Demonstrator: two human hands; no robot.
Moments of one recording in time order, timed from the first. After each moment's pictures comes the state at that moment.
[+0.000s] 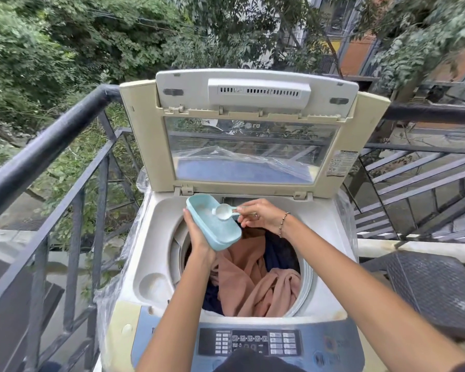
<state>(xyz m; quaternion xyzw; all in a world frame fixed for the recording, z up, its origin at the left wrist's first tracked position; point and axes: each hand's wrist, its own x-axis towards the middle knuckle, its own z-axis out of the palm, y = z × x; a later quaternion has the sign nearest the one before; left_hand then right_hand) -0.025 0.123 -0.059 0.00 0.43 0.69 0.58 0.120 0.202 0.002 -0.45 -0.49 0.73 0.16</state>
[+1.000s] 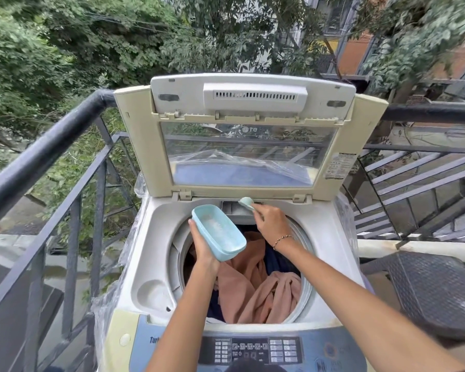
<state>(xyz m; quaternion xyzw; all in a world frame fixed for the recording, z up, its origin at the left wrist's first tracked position) -0.014 0.123 -0.082 -0.04 0.43 0.67 0.60 0.135 0.196 -0.036 -0.52 -0.82 0.14 0.22</state>
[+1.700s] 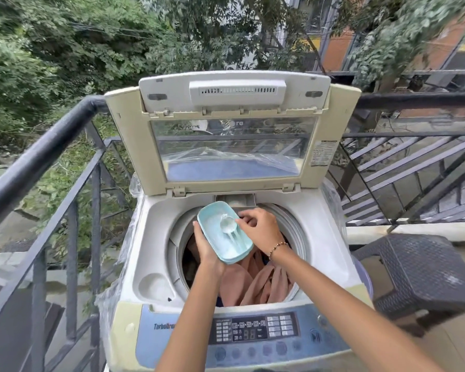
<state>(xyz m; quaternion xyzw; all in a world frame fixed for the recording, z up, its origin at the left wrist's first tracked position) 0.014 0.093 -0.054 -0.04 0.34 0.66 0.67 0.133 0.132 -0.021 -0.55 -0.71 0.30 0.33</state>
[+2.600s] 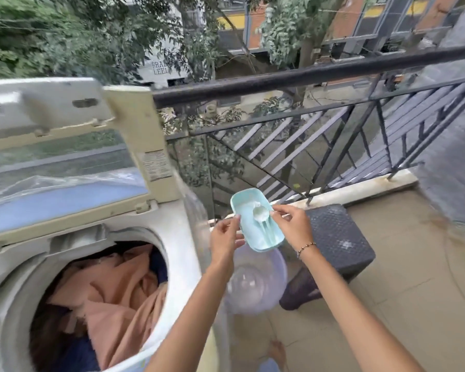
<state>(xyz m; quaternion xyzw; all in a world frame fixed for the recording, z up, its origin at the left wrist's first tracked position) 0.377 0.182 -0.029 0.26 0.59 0.47 0.61 0.539 0.201 -0.030 -0.71 -0.49 0.32 0.40</state>
